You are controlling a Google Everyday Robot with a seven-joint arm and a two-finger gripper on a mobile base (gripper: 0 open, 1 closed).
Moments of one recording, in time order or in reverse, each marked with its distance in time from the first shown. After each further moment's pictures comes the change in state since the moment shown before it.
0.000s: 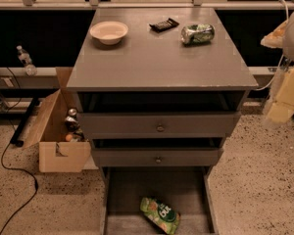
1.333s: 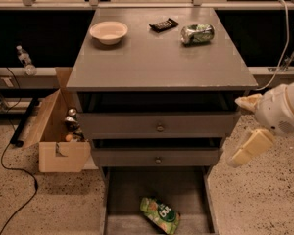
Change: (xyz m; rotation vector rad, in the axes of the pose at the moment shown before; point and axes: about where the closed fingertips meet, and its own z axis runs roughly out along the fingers) arm 0.026 0.029 0.151 -0.126 -0.328 0.146
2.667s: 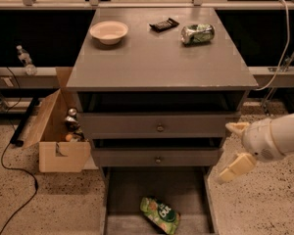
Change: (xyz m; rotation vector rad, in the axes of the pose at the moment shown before) arm 0.043 0.009 0.077 -0.046 -0.126 0.102
